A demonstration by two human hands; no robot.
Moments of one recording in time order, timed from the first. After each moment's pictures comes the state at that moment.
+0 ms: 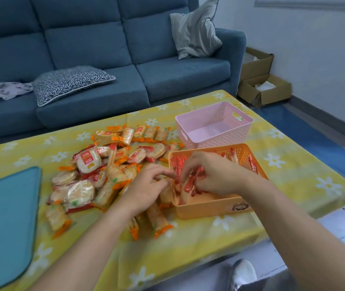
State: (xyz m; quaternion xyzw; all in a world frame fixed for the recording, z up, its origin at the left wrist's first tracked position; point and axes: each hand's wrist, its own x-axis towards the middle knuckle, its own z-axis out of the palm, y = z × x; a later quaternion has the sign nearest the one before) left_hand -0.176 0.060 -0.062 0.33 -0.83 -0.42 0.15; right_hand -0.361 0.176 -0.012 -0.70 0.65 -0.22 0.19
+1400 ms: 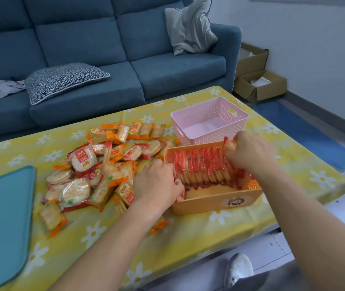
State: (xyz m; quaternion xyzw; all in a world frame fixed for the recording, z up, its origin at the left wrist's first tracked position) left_hand -0.215 0.096 -0.058 0.43 -0.90 -0.01 0.08; right_hand -0.432 0.186 -0.040 -0.37 0.92 -0.14 -0.03
